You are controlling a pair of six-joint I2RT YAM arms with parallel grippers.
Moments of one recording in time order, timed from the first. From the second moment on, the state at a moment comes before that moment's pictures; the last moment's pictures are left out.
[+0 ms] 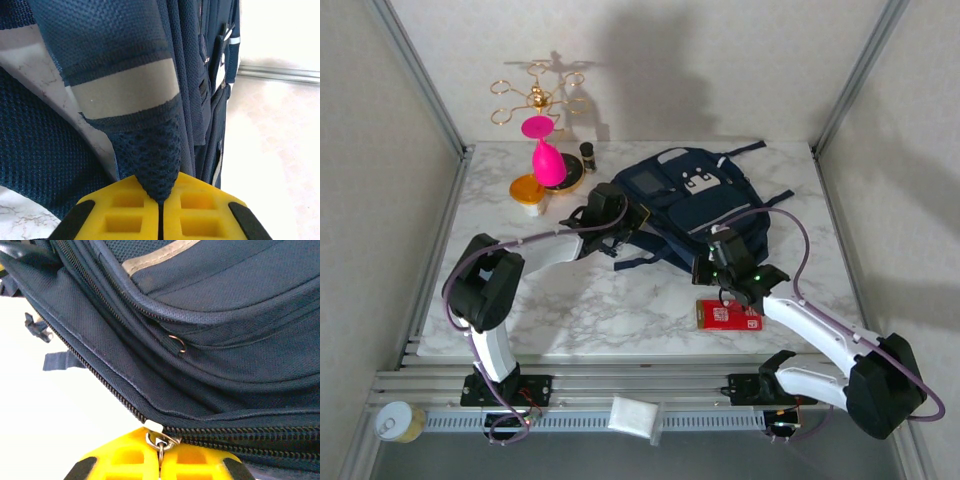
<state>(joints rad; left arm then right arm) -0.55 1.82 1.13 0.14 0.18 -1.39 0.62 1.11 0.68 -0.39 0.05 0.54</state>
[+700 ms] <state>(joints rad) -0.88 1.71 0.90 0.41 0.07 -1.74 0.61 1.16 0.68 -0.38 -0.07 0.56</state>
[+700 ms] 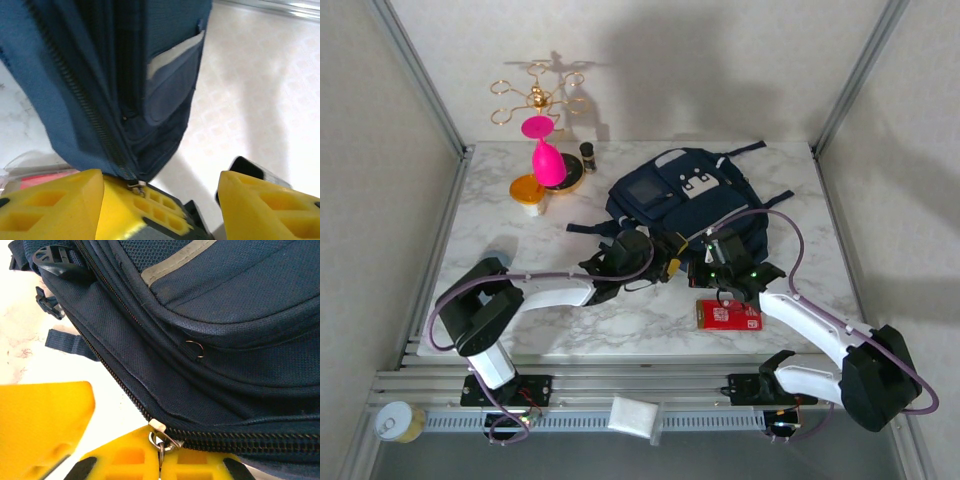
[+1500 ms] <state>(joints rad) -0.88 1.86 1.03 0.30 -0.02 -1.74 0.61 1.16 0.69 -0.42 -0.03 0.57</state>
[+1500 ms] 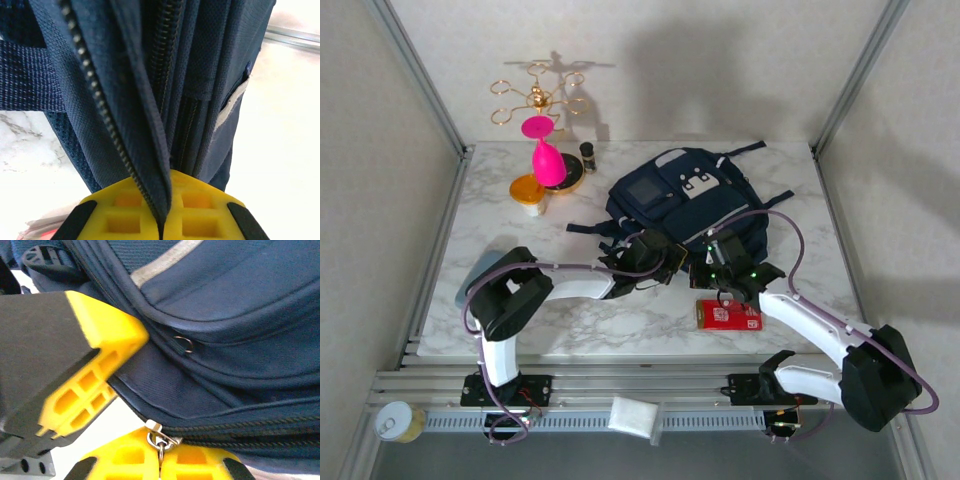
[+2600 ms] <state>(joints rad) -0.89 1.64 0.86 0.28 0.00 -1.73 0.59 1.13 0.71 -0.49 -0.09 0.63</state>
